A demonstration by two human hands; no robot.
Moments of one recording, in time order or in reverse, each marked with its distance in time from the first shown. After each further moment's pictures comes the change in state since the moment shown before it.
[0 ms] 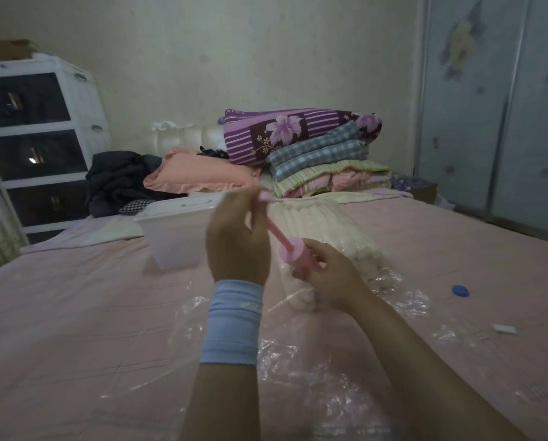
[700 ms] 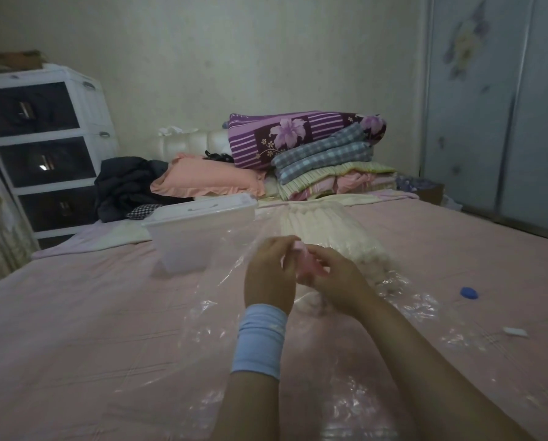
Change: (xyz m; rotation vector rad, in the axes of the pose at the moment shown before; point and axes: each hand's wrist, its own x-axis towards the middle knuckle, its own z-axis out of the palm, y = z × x) left_hand -0.049 -0.022 0.028 -0.007 -0.305 -0.168; right_hand 0.000 -0.005 0.002 -0.028 -0.012 -0.010
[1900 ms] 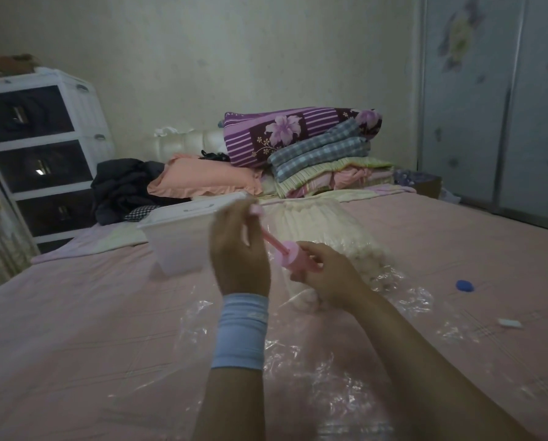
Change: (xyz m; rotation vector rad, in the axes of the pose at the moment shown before) left_hand 0.025 0.016 -0.025 0.029 0.354 0.151; right_hand 0.001 -0.002 -0.002 0.049 -0.027 0.007
